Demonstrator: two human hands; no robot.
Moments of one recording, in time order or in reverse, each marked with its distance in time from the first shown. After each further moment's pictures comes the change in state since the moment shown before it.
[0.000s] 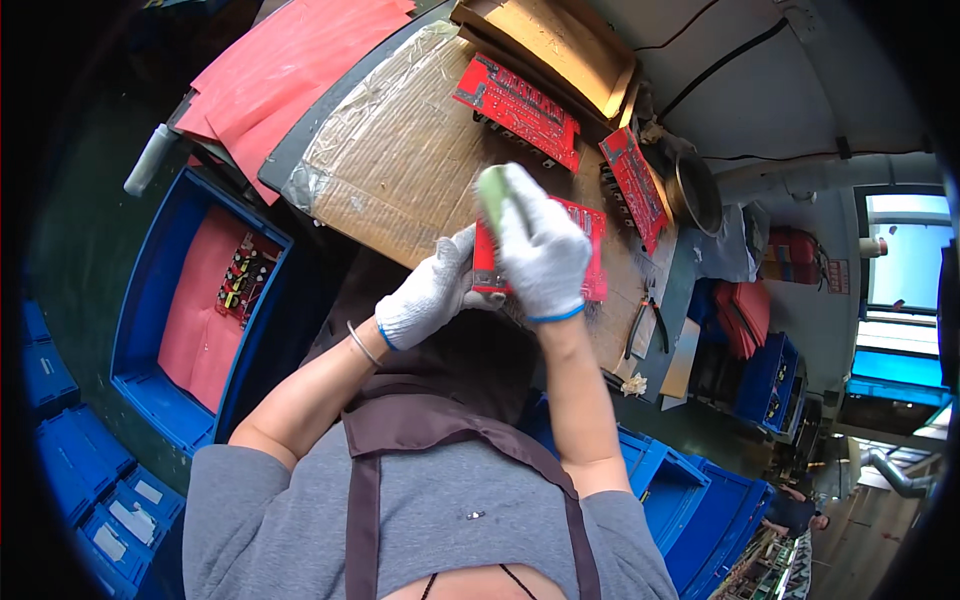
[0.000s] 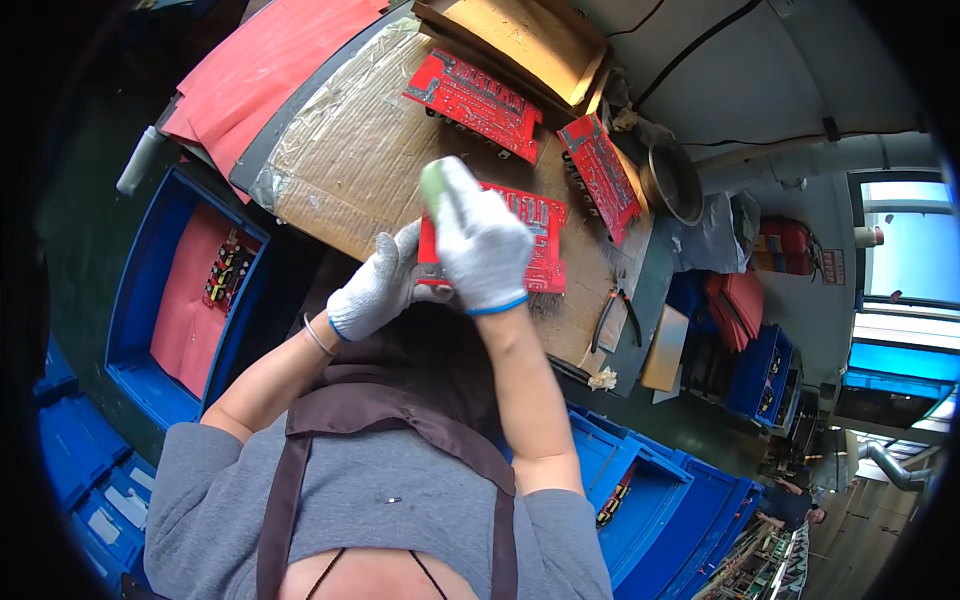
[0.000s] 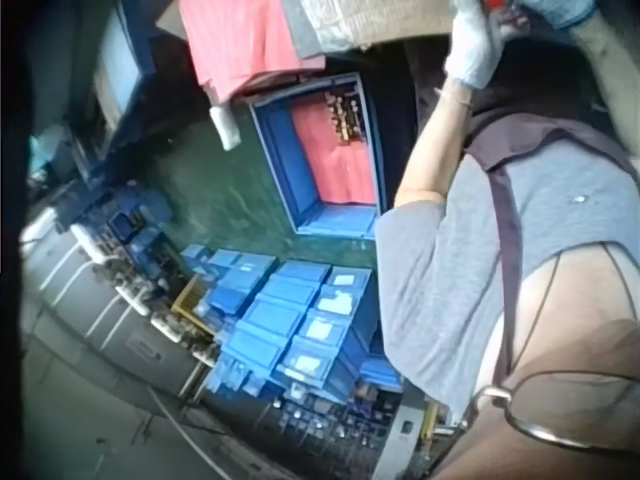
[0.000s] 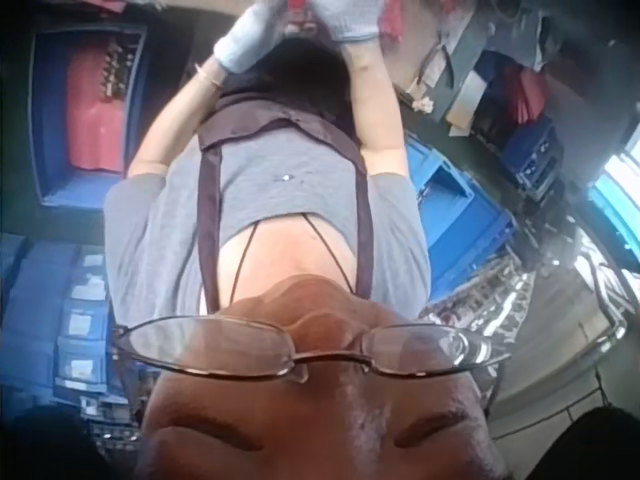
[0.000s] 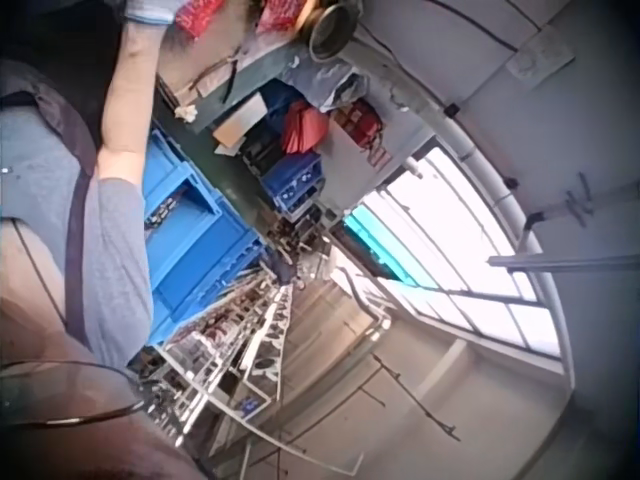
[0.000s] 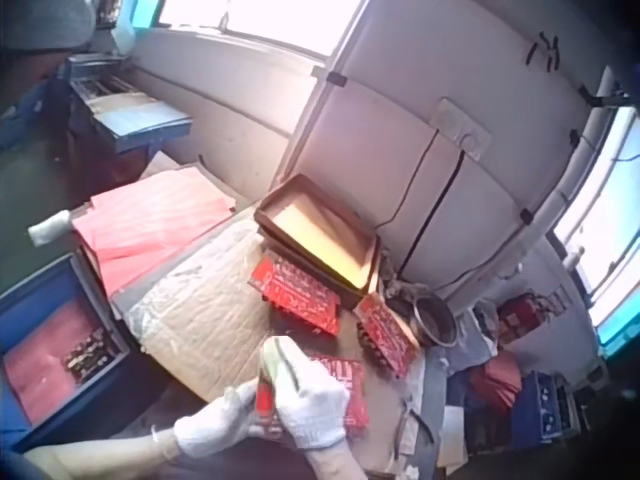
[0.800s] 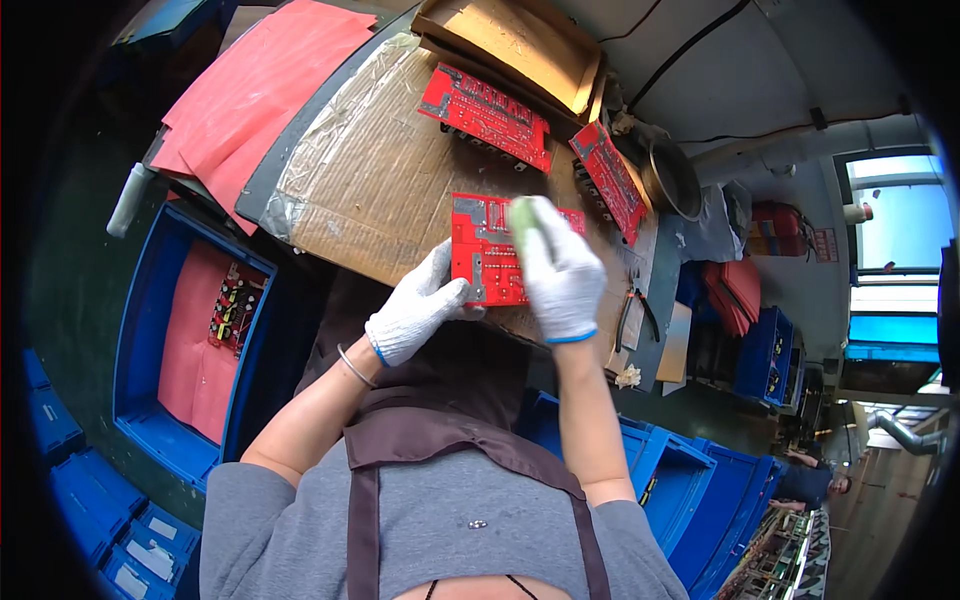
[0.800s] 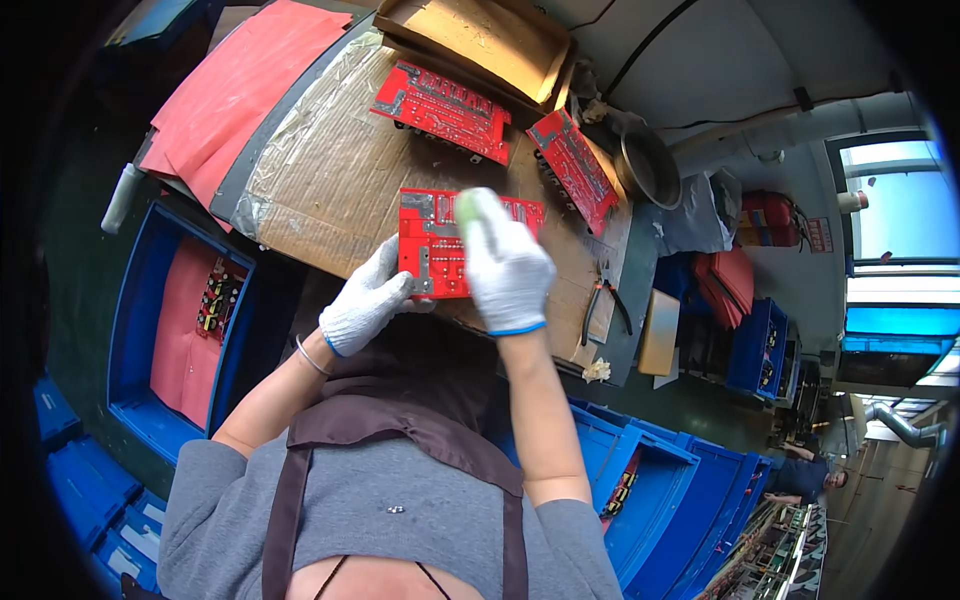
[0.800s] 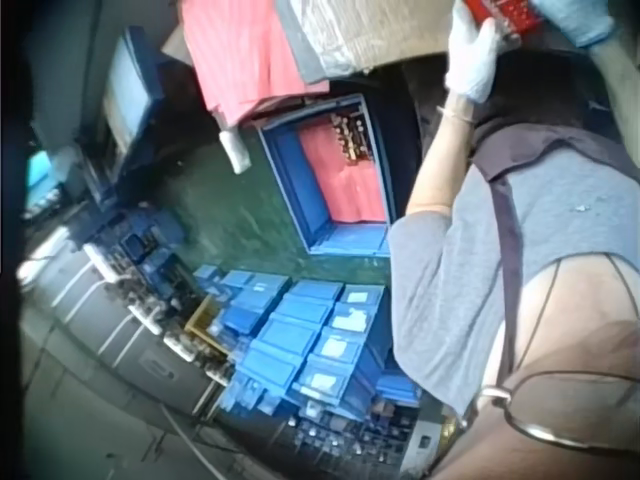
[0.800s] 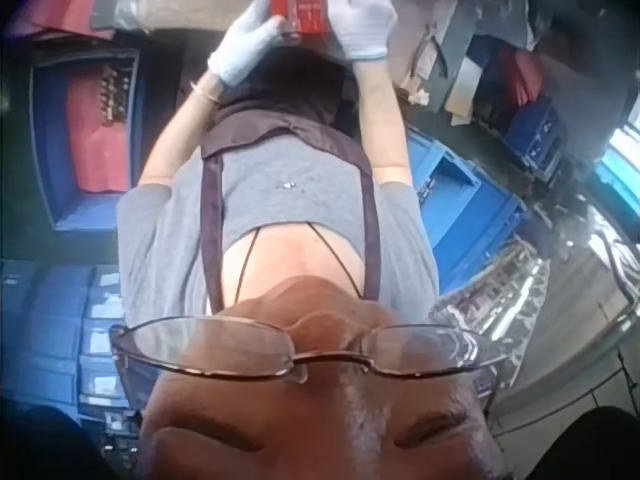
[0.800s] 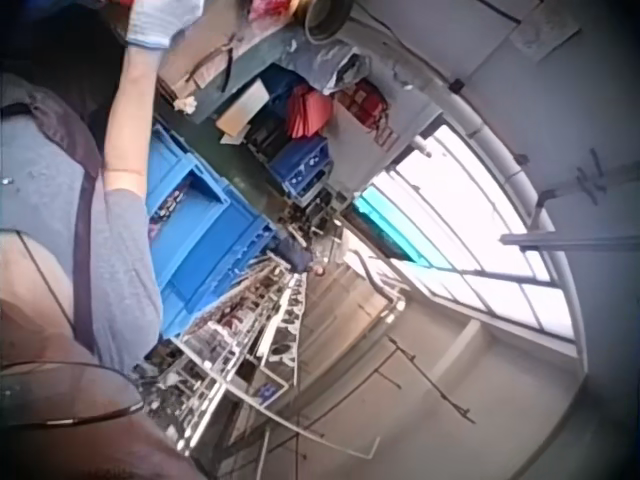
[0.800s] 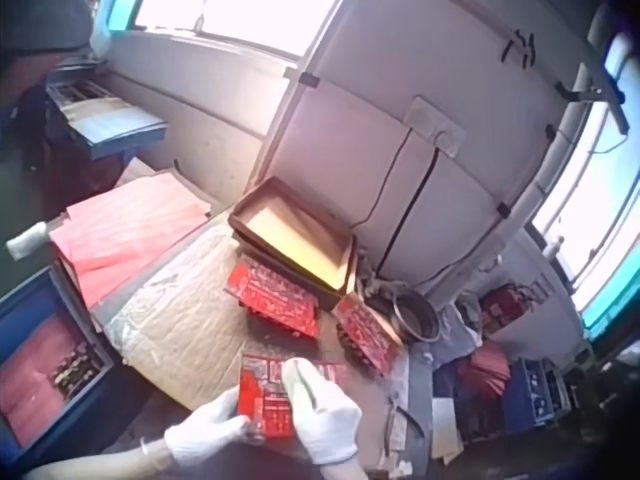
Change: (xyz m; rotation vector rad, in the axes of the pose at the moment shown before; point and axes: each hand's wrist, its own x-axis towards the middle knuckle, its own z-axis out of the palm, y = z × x) left_hand -0.005 0.019 0.015 0.305 0.145 -0.134; right_hand -0.022 0.036 -0.021 0.028 0.071 0.187
